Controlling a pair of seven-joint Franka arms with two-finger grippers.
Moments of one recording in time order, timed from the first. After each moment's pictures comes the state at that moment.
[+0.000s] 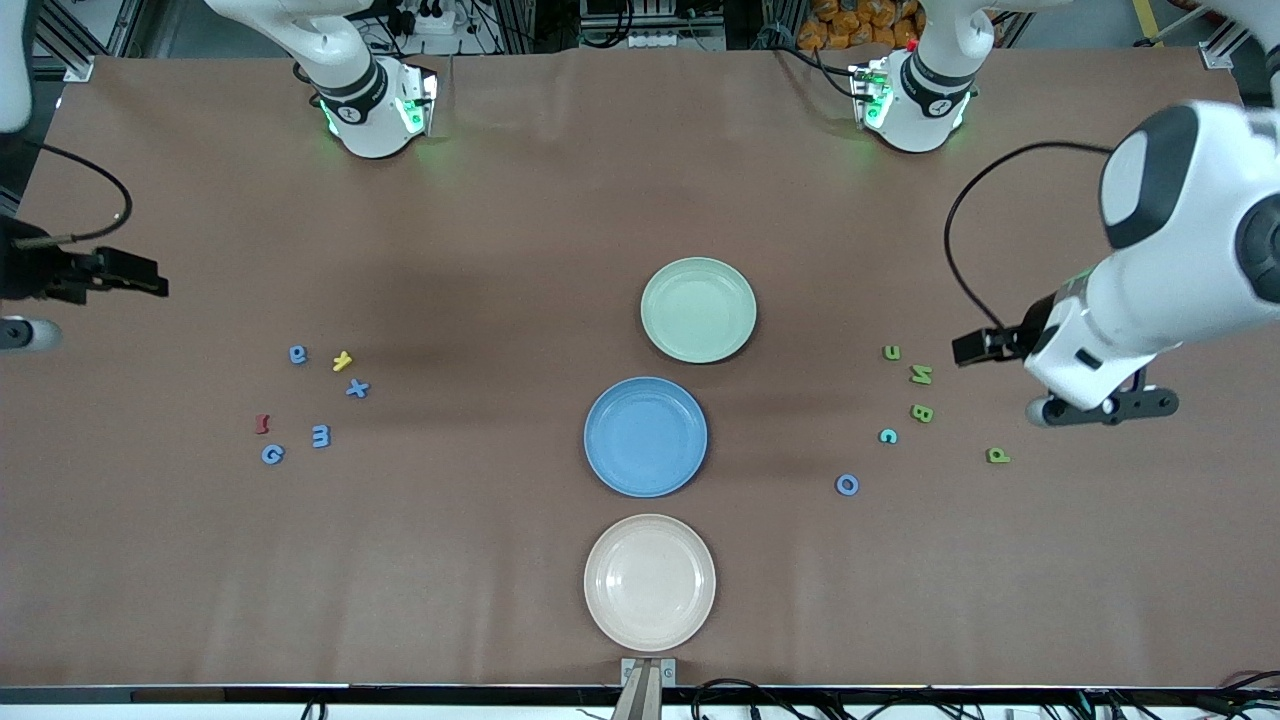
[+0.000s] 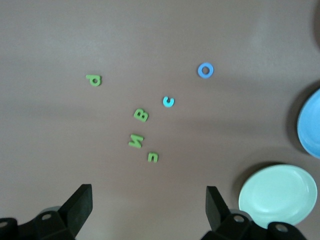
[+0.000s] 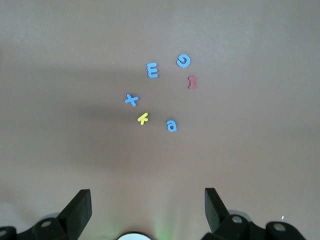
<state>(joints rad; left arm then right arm) -0.12 0.32 -0.08 -1.44 -0.01 1.64 -0.29 0.06 0.17 -0.16 -1.49 0.02 1.46 -0.20</state>
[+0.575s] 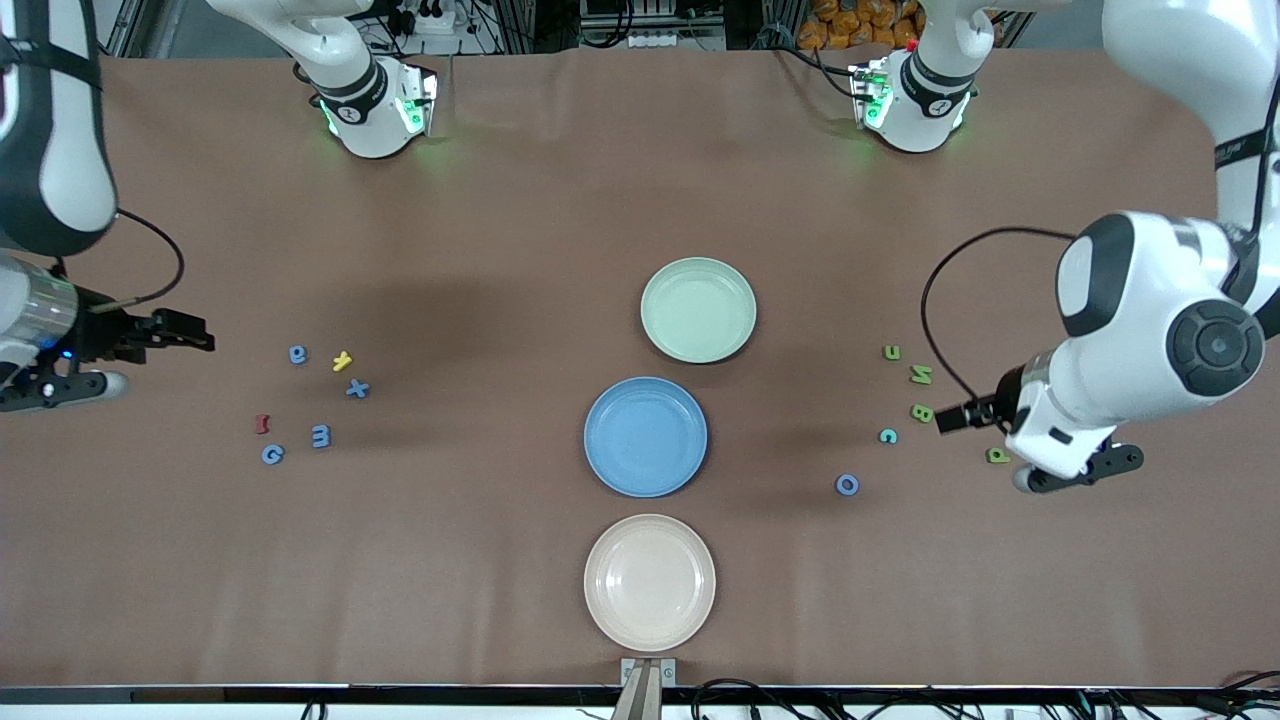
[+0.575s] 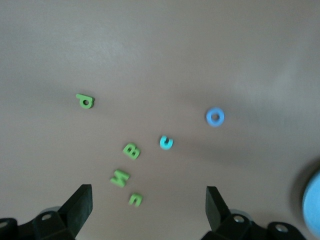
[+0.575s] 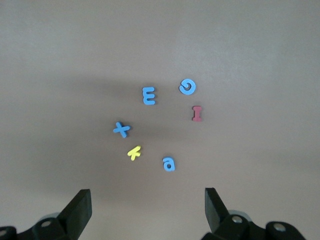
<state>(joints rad) -0.11 0.47 -0.06 -1.44 0.00 1.84 -0.46 0.02 0.19 -0.16 -1.76 0.08 1.83 -0.32</state>
